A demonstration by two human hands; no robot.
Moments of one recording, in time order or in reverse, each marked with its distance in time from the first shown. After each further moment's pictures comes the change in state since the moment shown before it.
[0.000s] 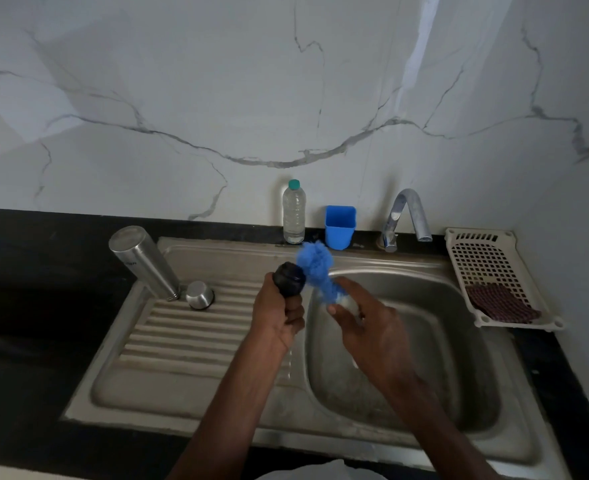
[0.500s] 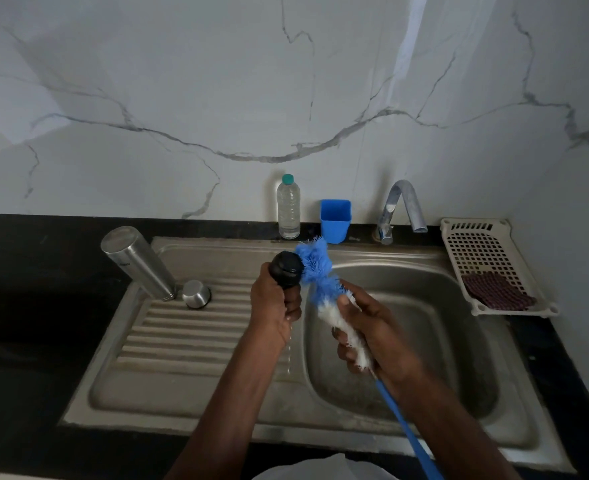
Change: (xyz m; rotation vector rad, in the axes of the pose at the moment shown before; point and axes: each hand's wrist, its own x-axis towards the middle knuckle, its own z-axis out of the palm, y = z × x) left_hand -0.010 0.004 0.008 0.117 0.001 0.159; right_hand -0.006 -0.016 -0.016 1.102 -0.246 0.636
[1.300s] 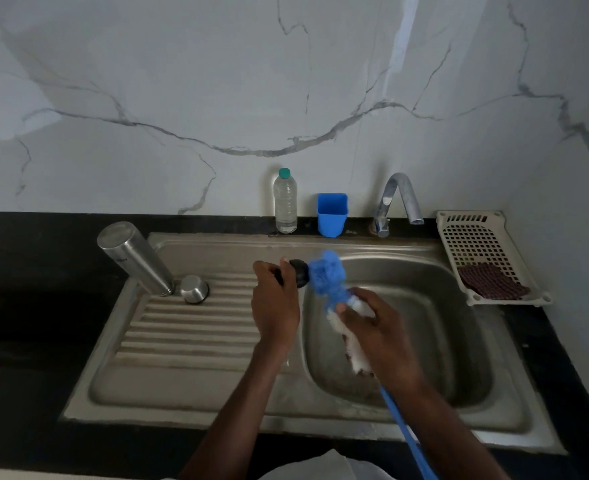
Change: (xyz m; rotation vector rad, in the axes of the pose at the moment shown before) left_hand 0.015 -0.036 -0.010 0.813 0.316 0.553; right_hand -0.012 0.024 -0.009 -0.423 0.270 -0.109
